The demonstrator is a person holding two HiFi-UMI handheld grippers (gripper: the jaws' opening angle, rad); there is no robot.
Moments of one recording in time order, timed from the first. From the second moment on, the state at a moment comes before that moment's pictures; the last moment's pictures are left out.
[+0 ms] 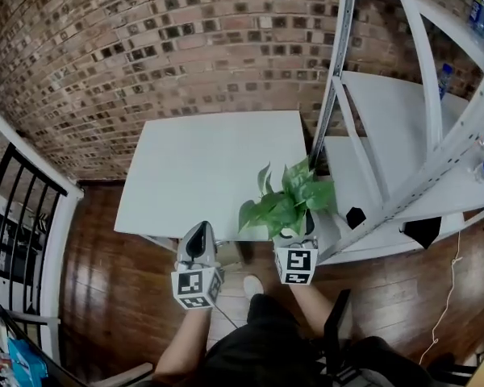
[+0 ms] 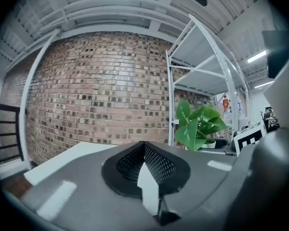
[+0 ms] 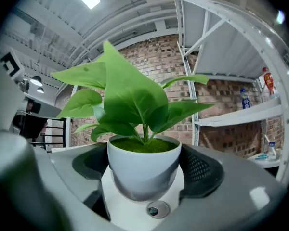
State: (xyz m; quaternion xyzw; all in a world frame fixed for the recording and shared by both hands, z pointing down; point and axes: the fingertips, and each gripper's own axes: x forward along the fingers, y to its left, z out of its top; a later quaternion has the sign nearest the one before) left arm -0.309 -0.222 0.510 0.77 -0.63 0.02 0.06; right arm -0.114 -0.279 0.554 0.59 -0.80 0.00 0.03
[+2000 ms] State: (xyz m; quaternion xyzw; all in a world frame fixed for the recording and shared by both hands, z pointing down) left arm -0.276 -0.234 0.522 0.80 -0.60 0.00 0.06; right arm -0.104 -0.255 0.571 0.59 -0.80 0.01 0.10
